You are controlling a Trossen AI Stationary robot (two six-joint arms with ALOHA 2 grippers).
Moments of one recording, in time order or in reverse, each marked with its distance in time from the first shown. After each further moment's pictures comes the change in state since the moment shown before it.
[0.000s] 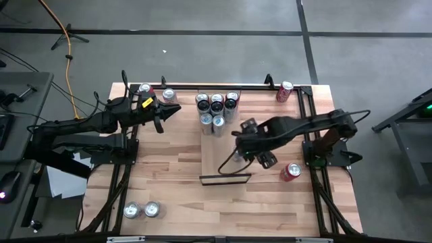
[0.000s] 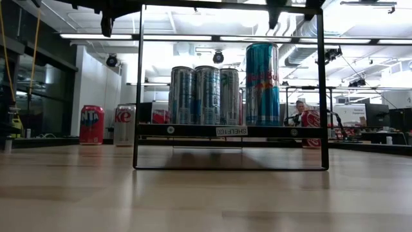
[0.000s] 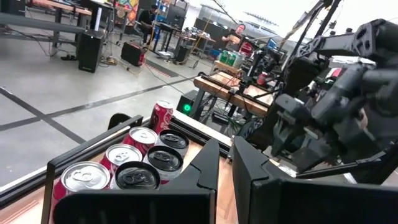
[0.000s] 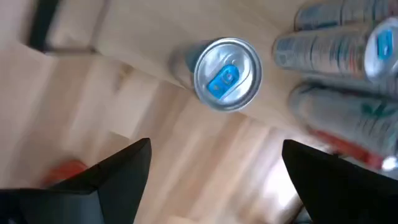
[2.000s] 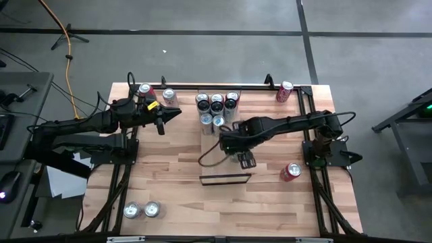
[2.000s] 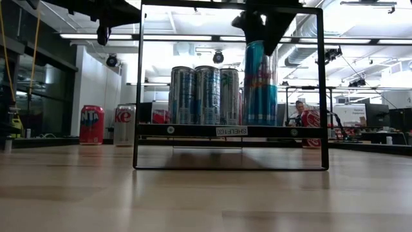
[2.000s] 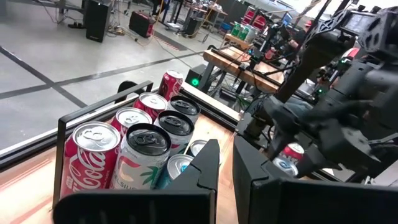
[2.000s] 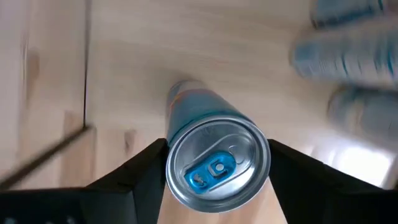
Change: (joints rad) left arm 0.000 0.000 0.000 -0.127 0.001 -0.052; right arm -0.090 0.156 -0.001 0.150 -0.119 0.203
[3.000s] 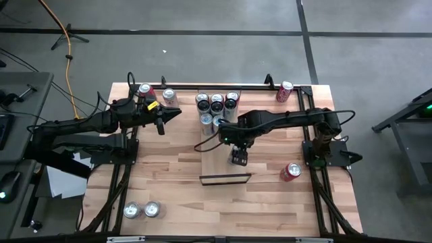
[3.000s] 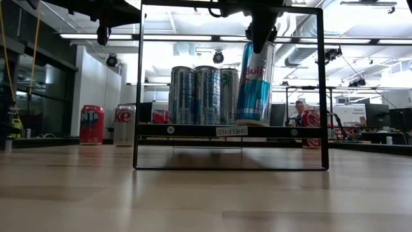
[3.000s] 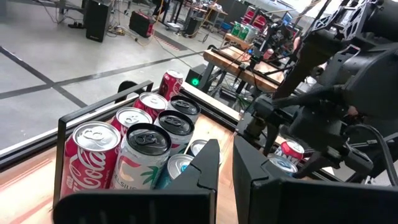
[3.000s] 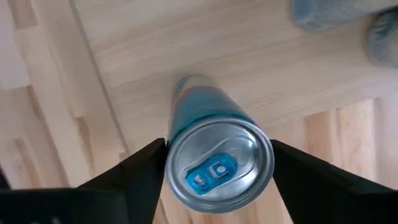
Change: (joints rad) left arm 0.000 0.000 0.000 -0.001 0.000 0.001; right arm -0.063 0.000 0.000 0.009 -0.136 0.388
